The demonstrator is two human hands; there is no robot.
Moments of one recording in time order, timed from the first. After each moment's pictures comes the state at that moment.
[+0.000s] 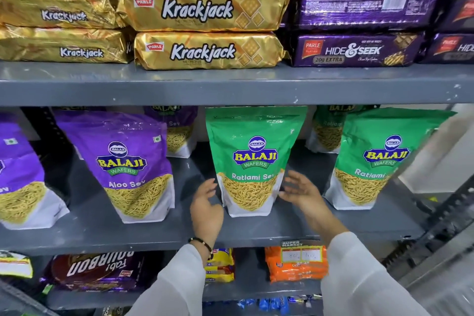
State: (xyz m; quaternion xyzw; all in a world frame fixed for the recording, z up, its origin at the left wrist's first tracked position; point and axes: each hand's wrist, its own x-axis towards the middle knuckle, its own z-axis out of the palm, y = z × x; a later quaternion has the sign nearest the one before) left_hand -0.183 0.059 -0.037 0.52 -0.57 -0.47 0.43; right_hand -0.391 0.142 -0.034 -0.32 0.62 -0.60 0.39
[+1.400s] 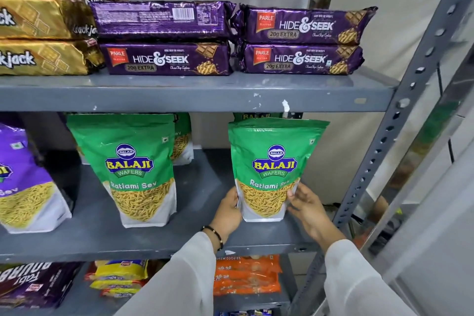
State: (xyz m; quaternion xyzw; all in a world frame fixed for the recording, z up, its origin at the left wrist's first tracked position) left_hand -0.451 0.184 -0.018 0.38 -0.61 -0.65 0.26; right_hand -0.619 0.263 -0.033 -0.25 0.59 -0.66 0.39
